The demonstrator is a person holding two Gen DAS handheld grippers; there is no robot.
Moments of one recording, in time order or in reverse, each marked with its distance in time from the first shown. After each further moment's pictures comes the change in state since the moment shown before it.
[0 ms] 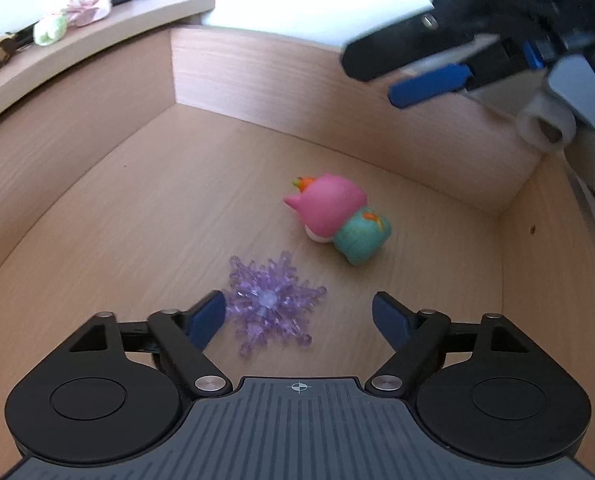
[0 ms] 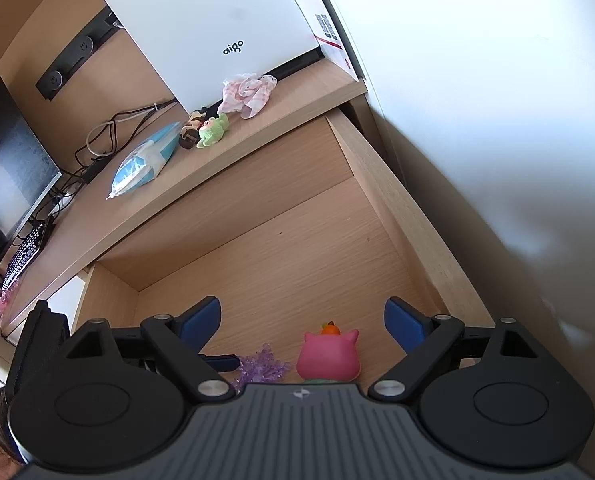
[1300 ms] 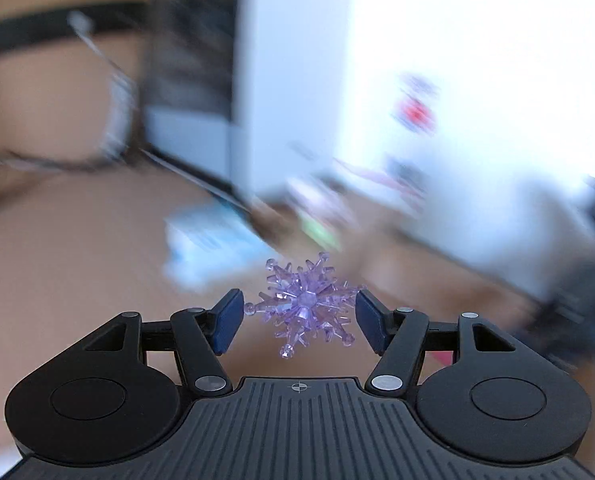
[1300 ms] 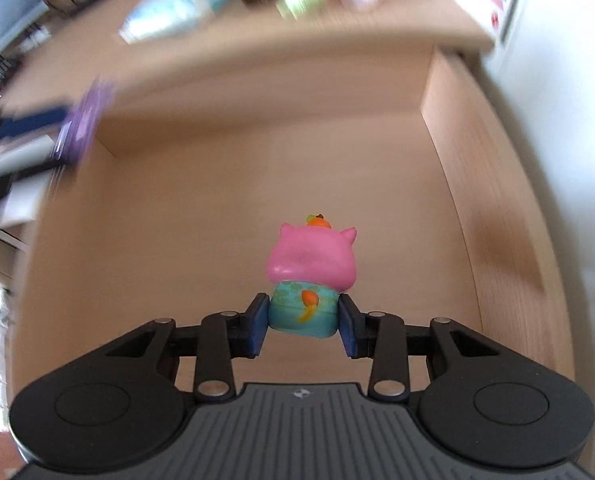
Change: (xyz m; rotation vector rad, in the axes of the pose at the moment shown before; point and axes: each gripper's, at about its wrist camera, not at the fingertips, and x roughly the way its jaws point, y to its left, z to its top) left arm -0.185 0.112 0.025 -0.212 -0.435 0.347; right arm 0.057 0.117 0.012 -0.280 0.369 -0.162
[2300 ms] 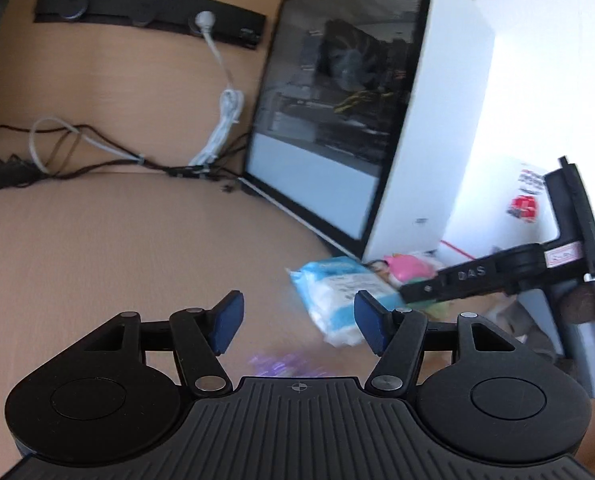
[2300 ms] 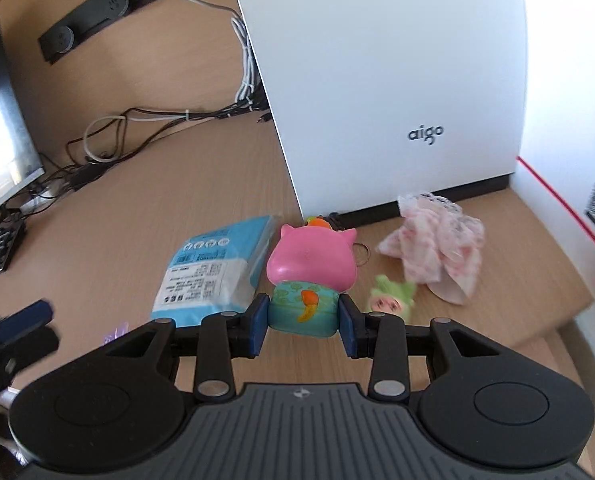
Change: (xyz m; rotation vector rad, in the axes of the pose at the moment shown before) left arm 0.009 0.095 -0.007 -0.236 -0.118 0.080; right arm 0.040 0.039 0.179 0.088 -0.387 0.060
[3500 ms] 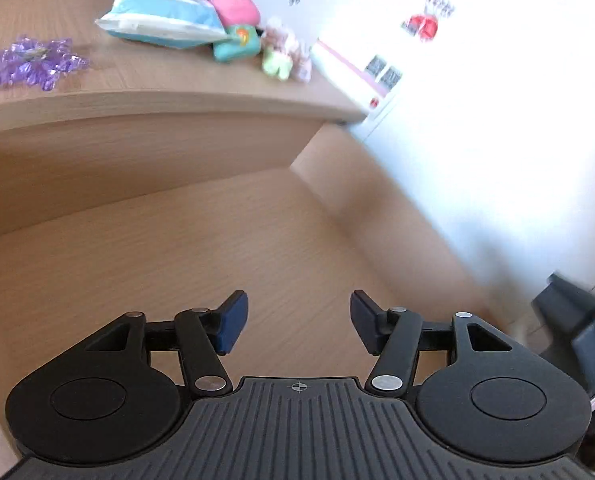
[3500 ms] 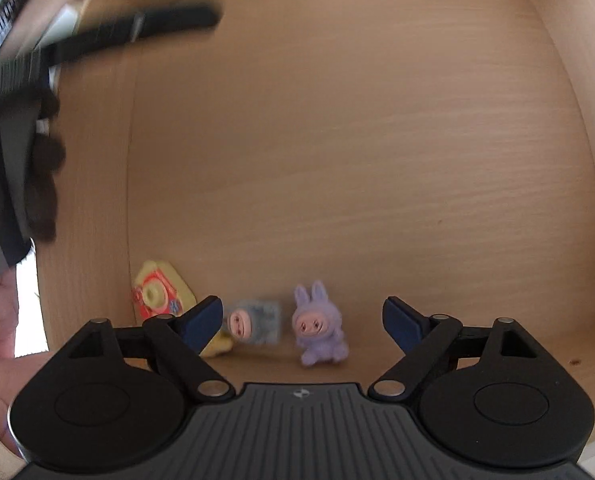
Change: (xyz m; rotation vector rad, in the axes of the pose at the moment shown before) left arm 0.030 -0.087 -0.116 -0.176 0.474 -0.402; right arm -0.084 -0.040 -0.229 -0.005 0.863 0.166
